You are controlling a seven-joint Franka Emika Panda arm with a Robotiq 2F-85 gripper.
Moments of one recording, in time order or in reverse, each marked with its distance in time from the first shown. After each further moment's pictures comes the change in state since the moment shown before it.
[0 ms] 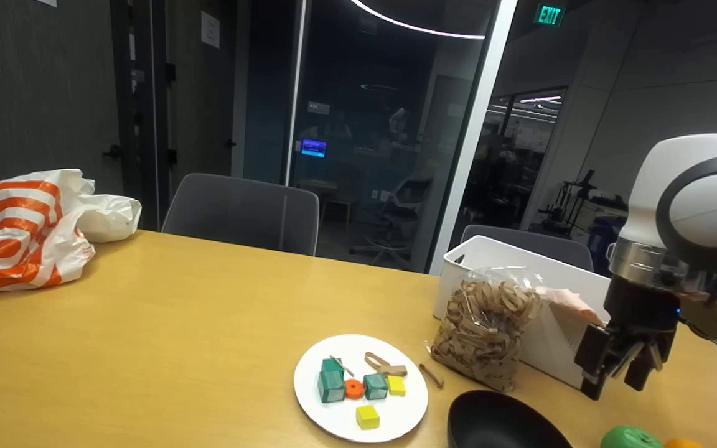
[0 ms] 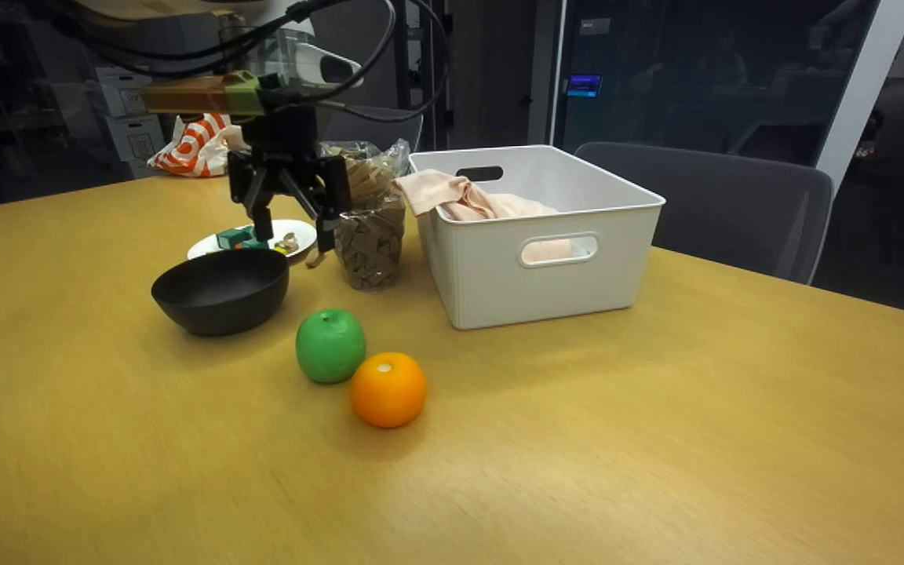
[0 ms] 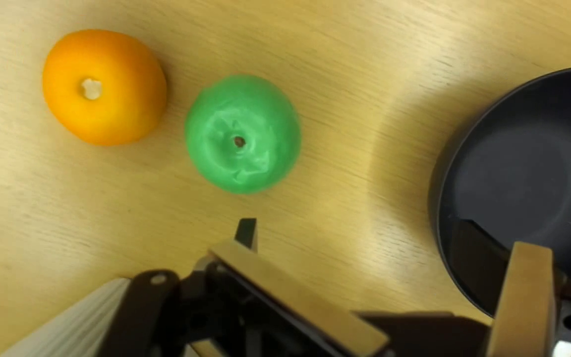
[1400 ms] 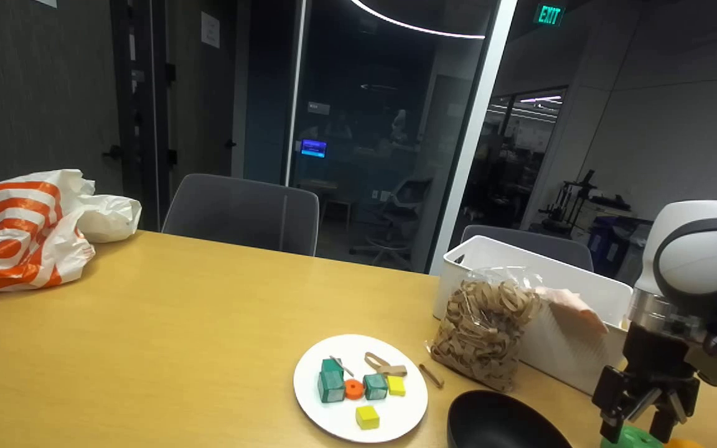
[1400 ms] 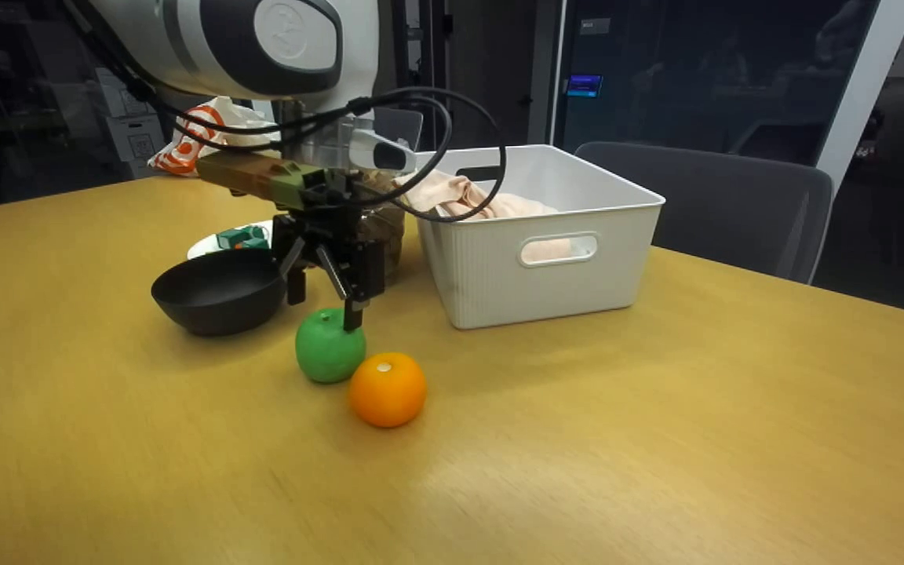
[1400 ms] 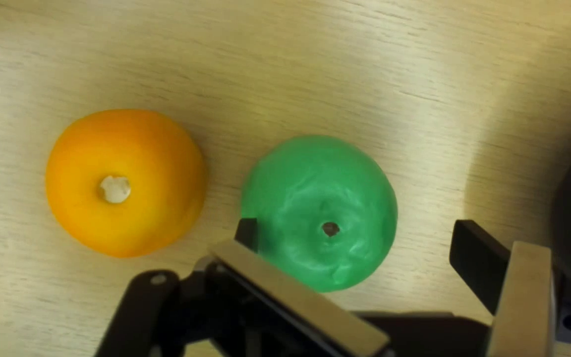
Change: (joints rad) arm -0.065 0.119 -0.080 -0.060 0.038 0.082 -0.012
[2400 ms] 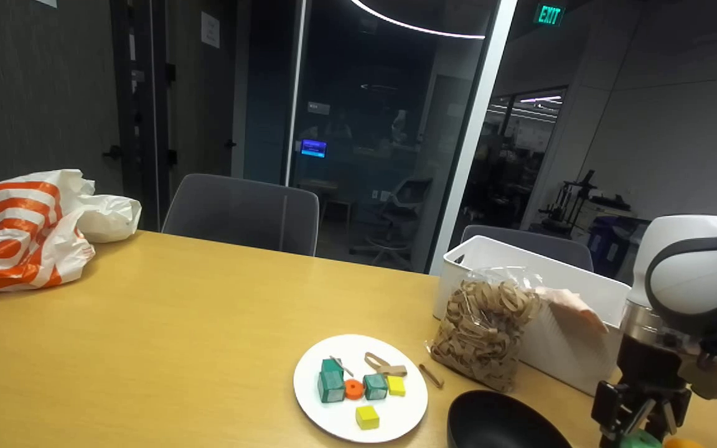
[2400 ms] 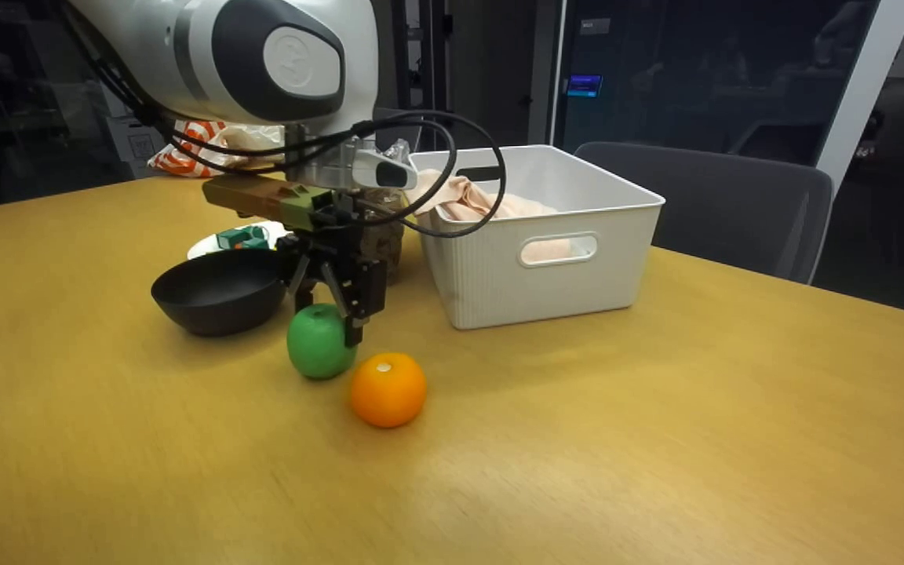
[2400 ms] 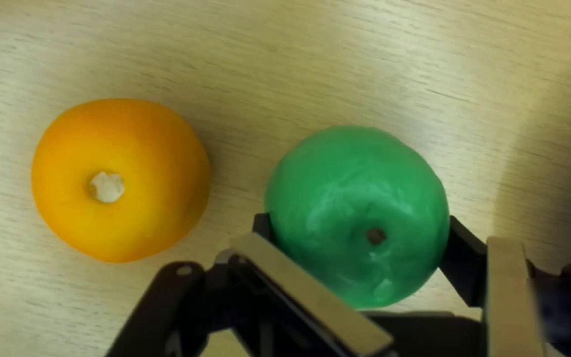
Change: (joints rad) arm 0.002 0.040 0.003 -0.009 -0.036 0.047 -0.001
